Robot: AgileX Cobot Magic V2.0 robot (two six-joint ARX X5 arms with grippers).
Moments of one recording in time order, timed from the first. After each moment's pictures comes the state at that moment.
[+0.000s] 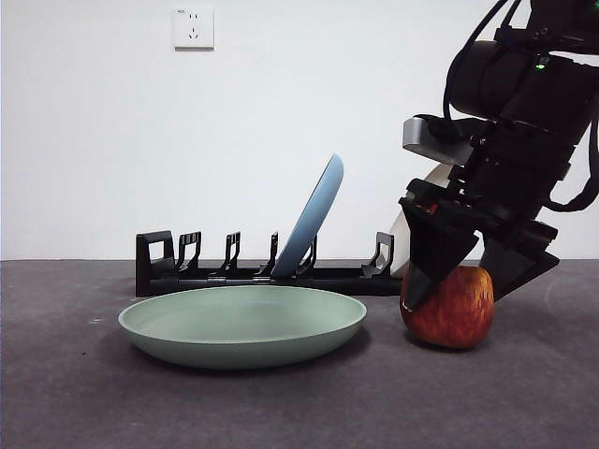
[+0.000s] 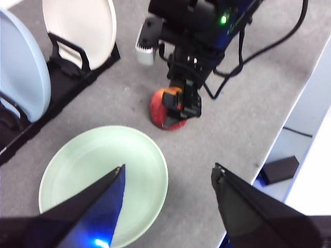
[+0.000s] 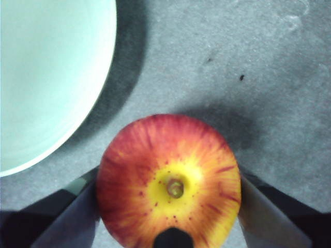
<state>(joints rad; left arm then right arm) -1.02 1.04 1.12 -0.72 -0.15 -0.03 0.40 1.63 0.96 -0.45 -0.24 -0.12</state>
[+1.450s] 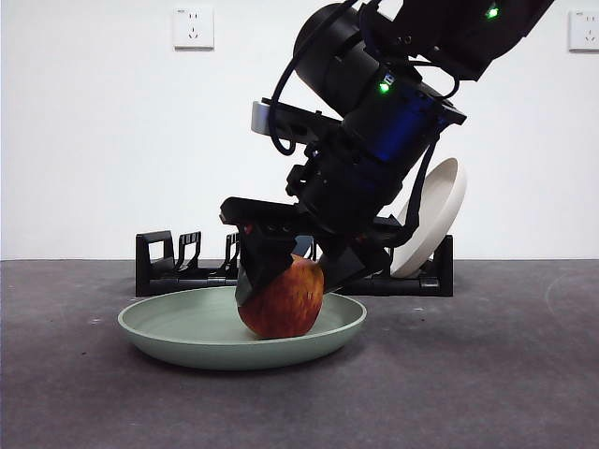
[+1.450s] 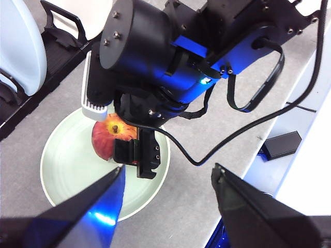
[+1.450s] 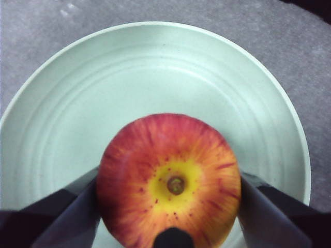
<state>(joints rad) -1.02 1.04 1.12 -0.80 -0.15 -0.03 0.78 1.77 0.97 -0.01 0.00 0.05</state>
